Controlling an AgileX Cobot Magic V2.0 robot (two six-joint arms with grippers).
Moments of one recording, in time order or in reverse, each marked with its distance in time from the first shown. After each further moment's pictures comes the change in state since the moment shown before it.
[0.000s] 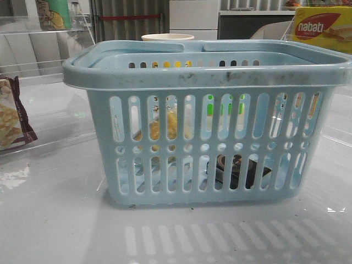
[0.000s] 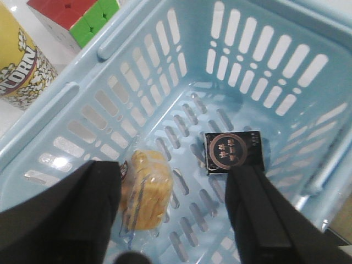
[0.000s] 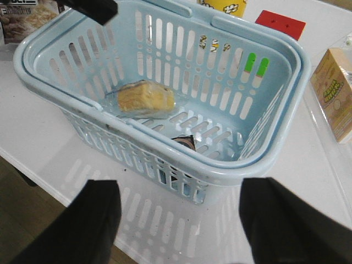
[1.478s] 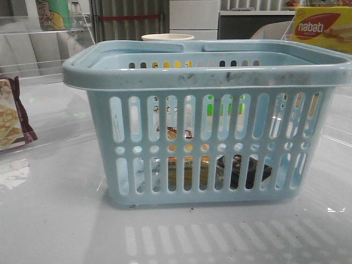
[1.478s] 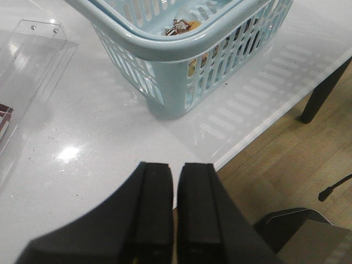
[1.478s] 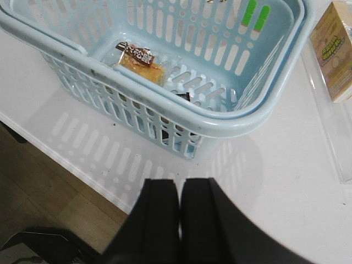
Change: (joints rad) left arm 0.000 -0.984 0.887 0.121 -0.011 -0.209; right arm 0.000 0.000 0.000 -0.050 0.135 0.000
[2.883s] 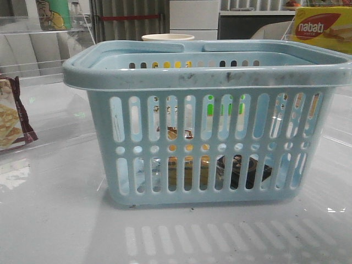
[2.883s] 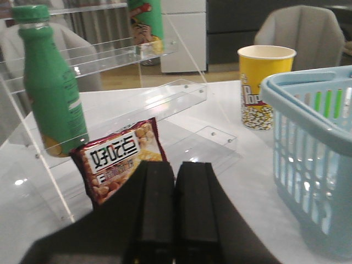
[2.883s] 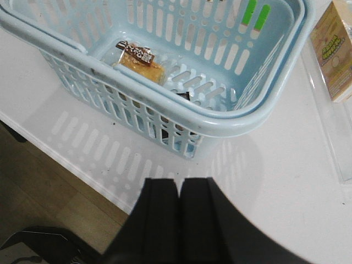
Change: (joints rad) left arm 0.605 -0.577 0.544 -0.035 -0.575 -0.002; right arm 0.000 0.000 0.000 -0.002 0.000 0.000
